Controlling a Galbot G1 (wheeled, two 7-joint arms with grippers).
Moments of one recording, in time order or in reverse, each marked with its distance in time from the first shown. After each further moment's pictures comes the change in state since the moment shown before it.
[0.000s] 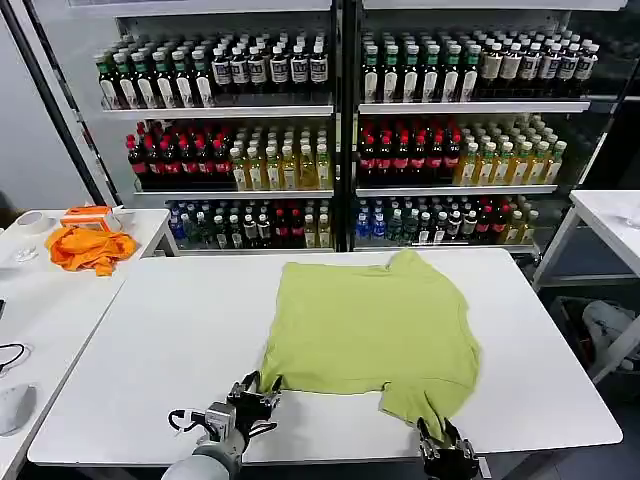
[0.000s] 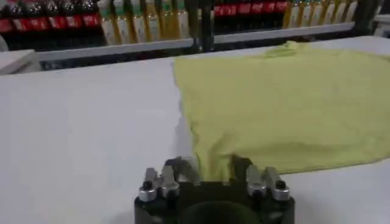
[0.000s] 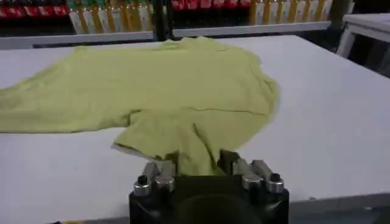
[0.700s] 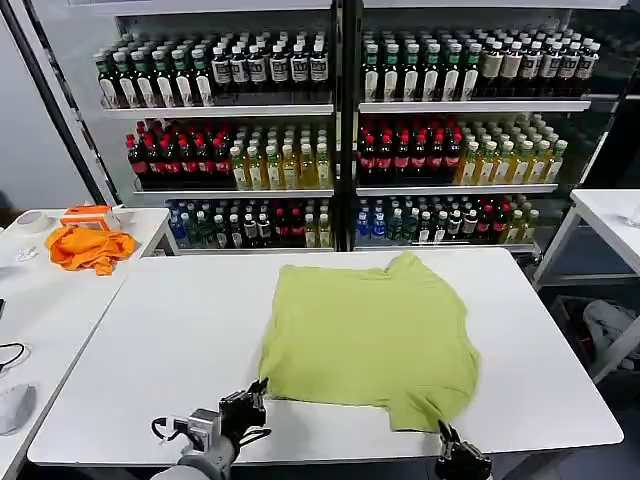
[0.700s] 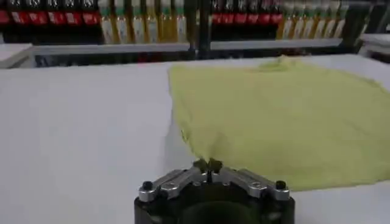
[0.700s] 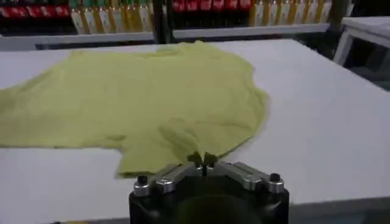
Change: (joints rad) left arm 0.103 0.024 -0.061 -0.160 -0.074 -0.017 0.010; right arm -0.067 -0.053 0.083 0.160 0.024 0.006 -0.020
